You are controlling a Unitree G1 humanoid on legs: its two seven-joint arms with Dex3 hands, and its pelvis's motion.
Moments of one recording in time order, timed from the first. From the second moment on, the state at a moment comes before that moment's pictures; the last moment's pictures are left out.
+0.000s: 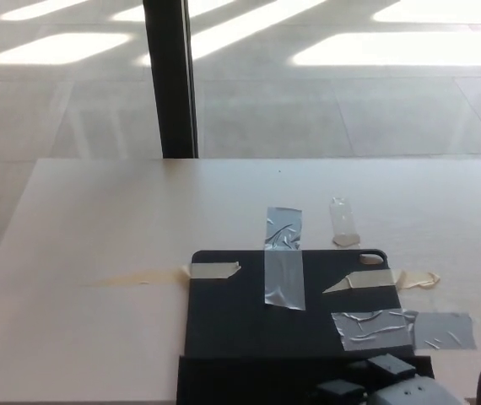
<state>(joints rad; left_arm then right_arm) -0.22 0.69 0.92 1.22 -0.43 0.09 0.02 0.12 -0.69 0.61 -0.55 -0.78 0.29 0.26</state>
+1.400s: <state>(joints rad) -0.21 0.71 0.87 1.24 -0.50 0.09 0.04 0.02 -0.47 0.31 -0.75 -0.55 0.33 0.46</state>
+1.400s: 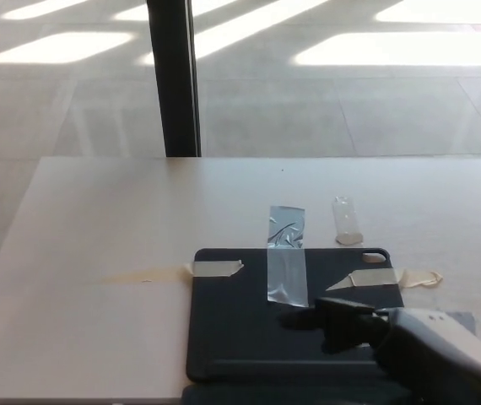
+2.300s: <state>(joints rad) -0.22 0.71 0.86 1.24 -0.53 0.09 0.05 0.03 -0.48 0.41 -0.30 -0.57 0.16 0.34</state>
